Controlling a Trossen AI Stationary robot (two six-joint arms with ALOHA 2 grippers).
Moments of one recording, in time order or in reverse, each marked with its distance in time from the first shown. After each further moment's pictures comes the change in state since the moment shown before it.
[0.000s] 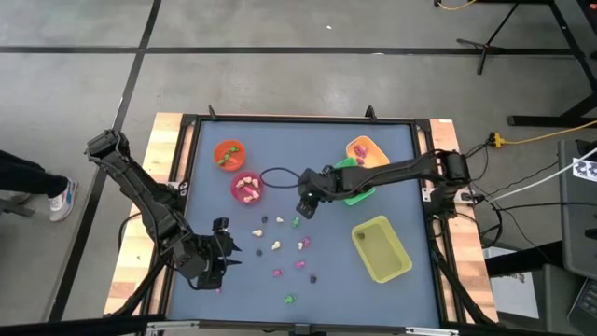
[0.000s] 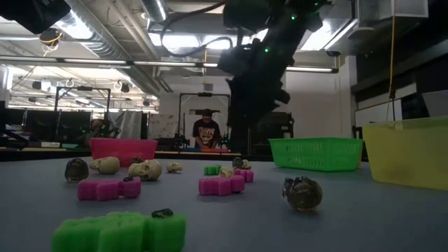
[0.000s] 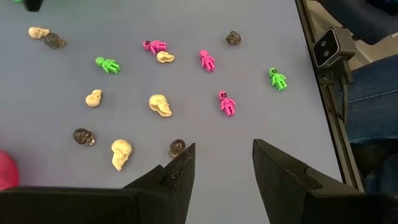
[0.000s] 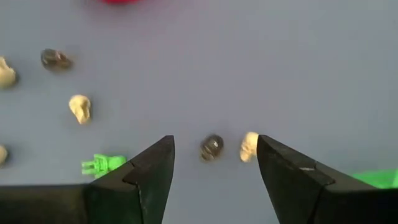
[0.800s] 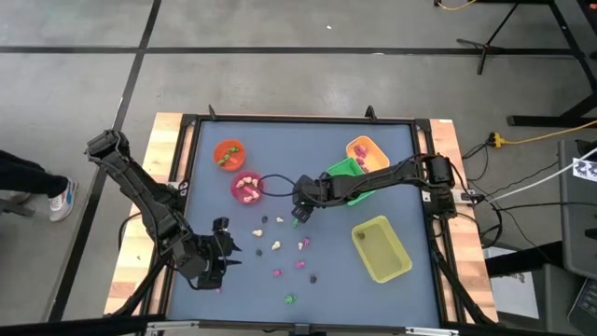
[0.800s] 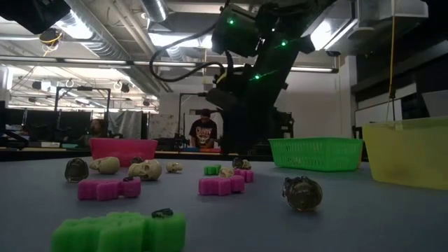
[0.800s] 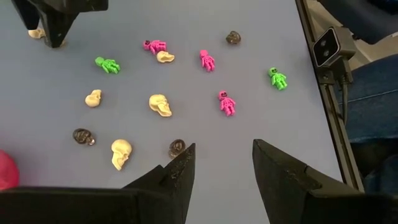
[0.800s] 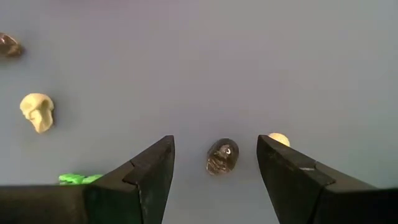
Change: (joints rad) left arm 0.000 0.000 0.000 -0.001 0.000 0.000; right arm 0.015 0.128 0.001 0.072 0.037 0.062
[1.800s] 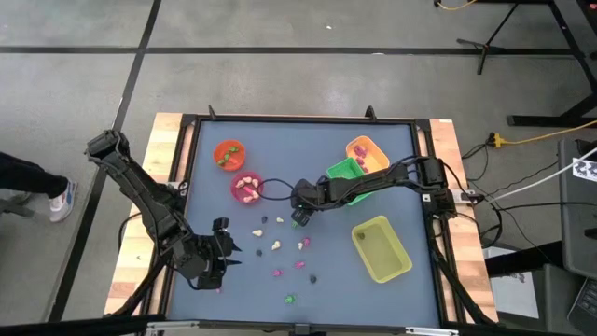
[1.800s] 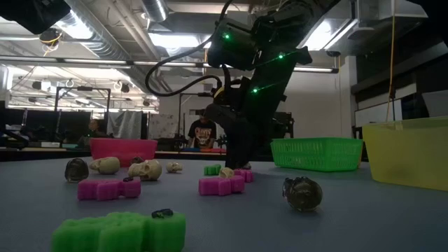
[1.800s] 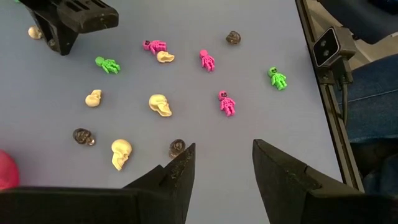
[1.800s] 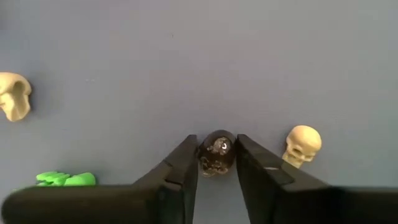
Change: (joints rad) left arm 0.000 0.000 0.000 0.000 0.000 0.000; right arm 0.001 0.069 0.003 0.011 -0.026 0.001
